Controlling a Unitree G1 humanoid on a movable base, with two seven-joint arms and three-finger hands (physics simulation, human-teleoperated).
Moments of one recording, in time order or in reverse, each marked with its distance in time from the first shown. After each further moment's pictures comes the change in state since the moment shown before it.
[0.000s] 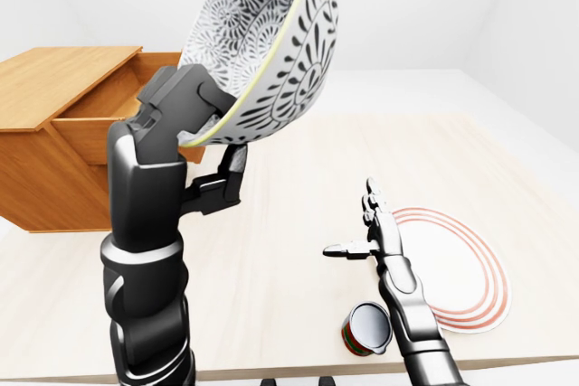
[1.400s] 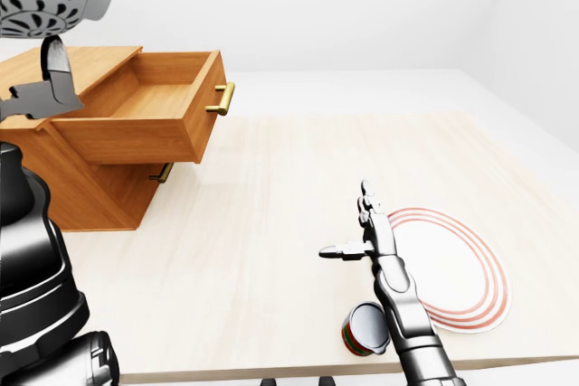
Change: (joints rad) left arm -0.273 0.511 0.372 0.471 -0.258 0.000 0.180; right arm -0.025 0.007 0.013 0.076 -0.019 -0.034 -0.012
